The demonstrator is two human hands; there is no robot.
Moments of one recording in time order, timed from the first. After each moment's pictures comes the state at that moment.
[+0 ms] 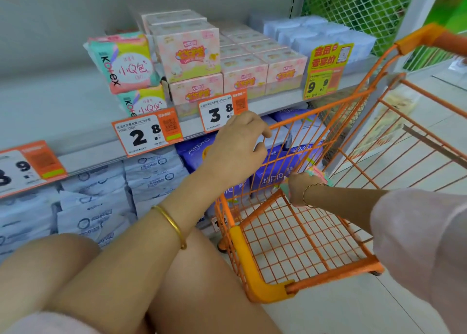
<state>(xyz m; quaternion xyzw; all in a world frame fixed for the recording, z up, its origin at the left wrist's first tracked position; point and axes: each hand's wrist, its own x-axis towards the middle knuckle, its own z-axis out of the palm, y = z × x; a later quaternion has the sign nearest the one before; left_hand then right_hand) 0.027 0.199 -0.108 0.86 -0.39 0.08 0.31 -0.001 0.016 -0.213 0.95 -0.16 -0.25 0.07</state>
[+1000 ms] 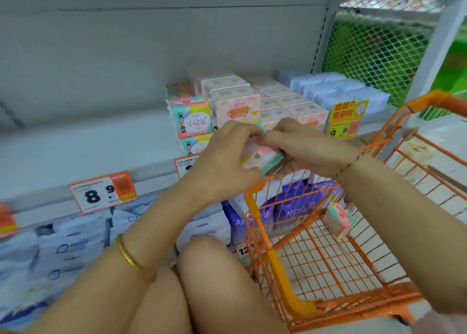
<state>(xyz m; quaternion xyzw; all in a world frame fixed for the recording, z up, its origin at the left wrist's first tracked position) 0.003 0.282 -0.014 0.87 -0.35 0.10 0.33 -0.022 0.129 0.023 0.85 -0.02 -0.08 -0.52</state>
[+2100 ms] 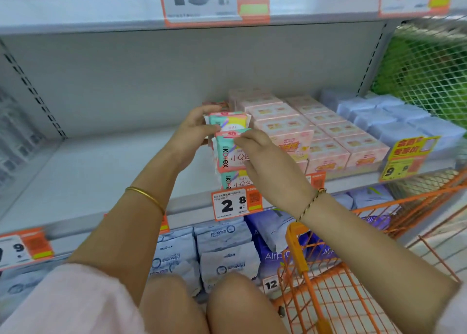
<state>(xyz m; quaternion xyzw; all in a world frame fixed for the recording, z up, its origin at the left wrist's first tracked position) 0.158 0.372 0.002 0.74 -0.12 0.00 0.67 0.065 0.213 0.001 0.95 0.20 0.14 -0.16</state>
